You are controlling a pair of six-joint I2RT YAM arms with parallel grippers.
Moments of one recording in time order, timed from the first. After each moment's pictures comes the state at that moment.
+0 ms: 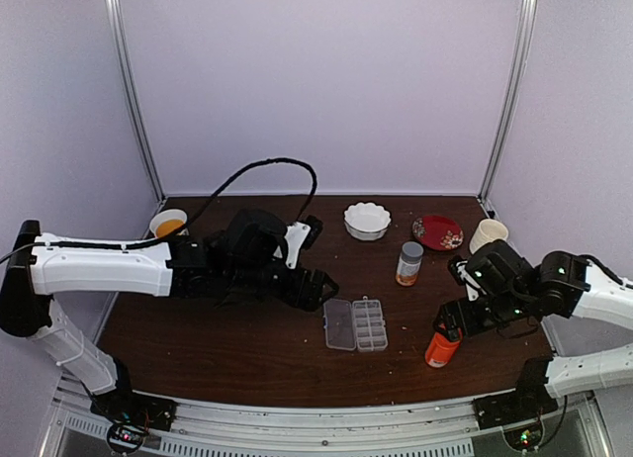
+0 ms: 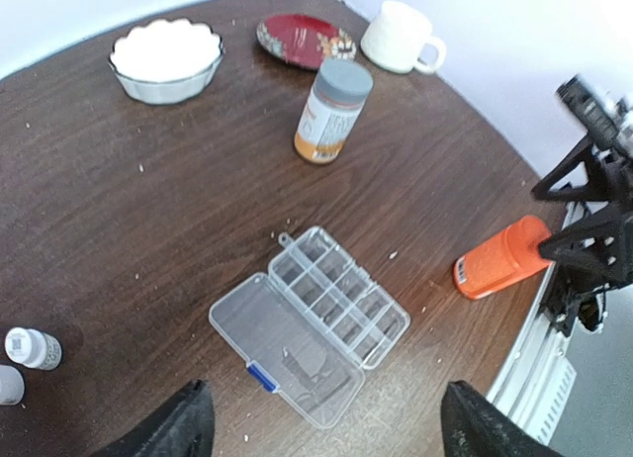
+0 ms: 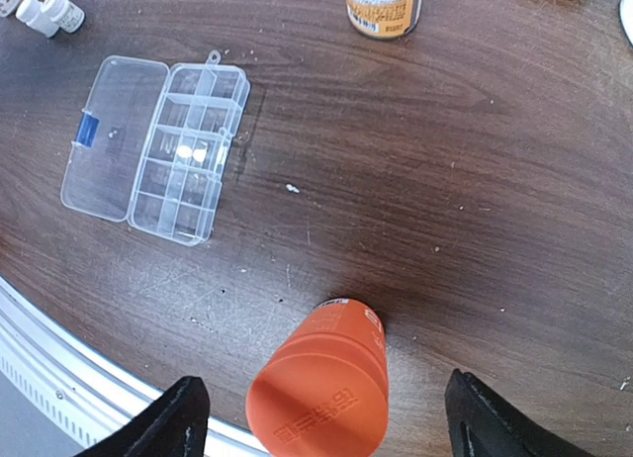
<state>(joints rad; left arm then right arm) -1.10 1.51 1.09 -0.19 -0.05 -0.43 0.90 0.88 0.76 -0.93 0.18 0.62</state>
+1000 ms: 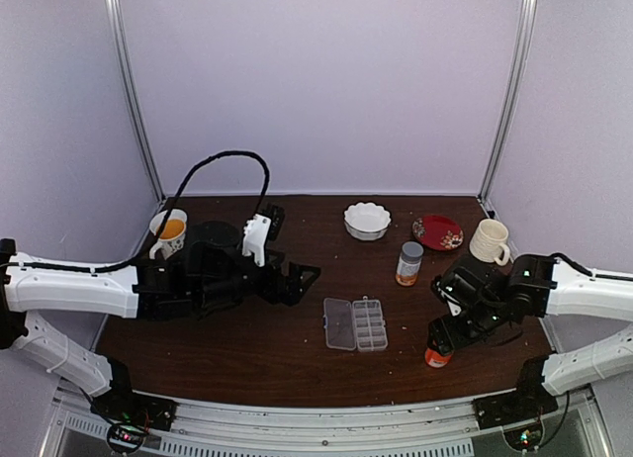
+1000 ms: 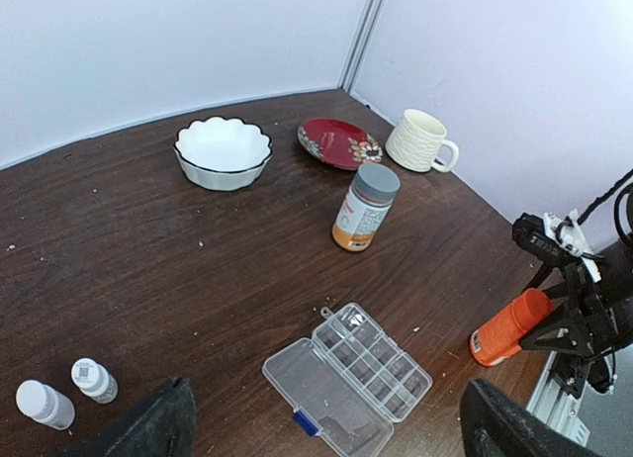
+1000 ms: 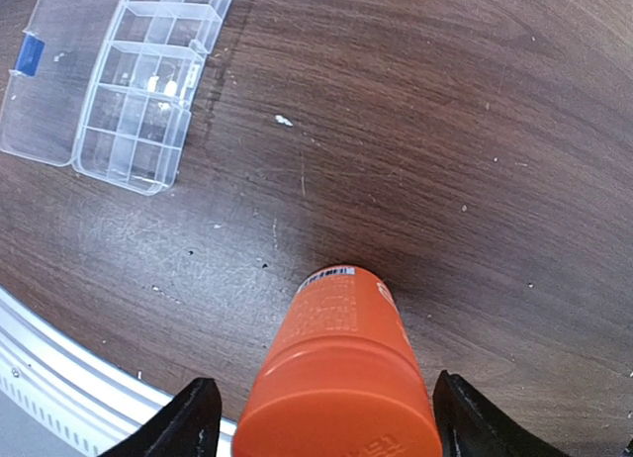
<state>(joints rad) -1.10 1.30 0.83 0.13 -0.22 -0.39 0.94 1.05 0.74 -0.93 0.14 0.62</state>
